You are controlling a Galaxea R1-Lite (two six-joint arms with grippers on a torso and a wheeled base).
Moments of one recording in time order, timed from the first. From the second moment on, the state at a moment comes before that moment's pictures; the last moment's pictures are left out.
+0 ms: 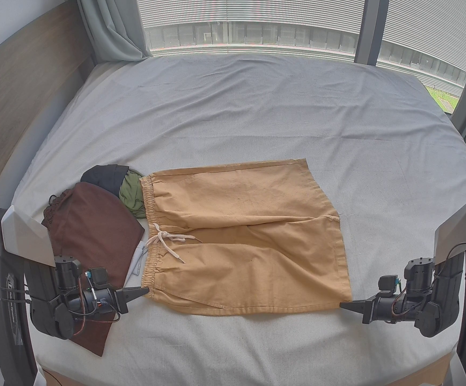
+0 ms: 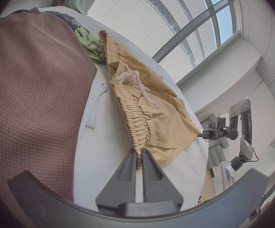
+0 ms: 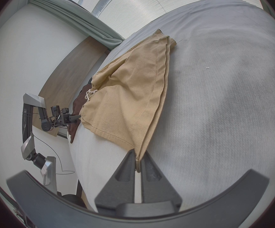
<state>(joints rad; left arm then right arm) 0.04 2.46 -0.35 -1.55 -0.80 -0.16 0.07 2.41 -0.19 -1.54 0.67 0.16</state>
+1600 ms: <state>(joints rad) 0.07 2.46 -0.28 -1.55 -0.89 -0.09 0.03 2.41 -0.15 -1.54 0.74 0.10</state>
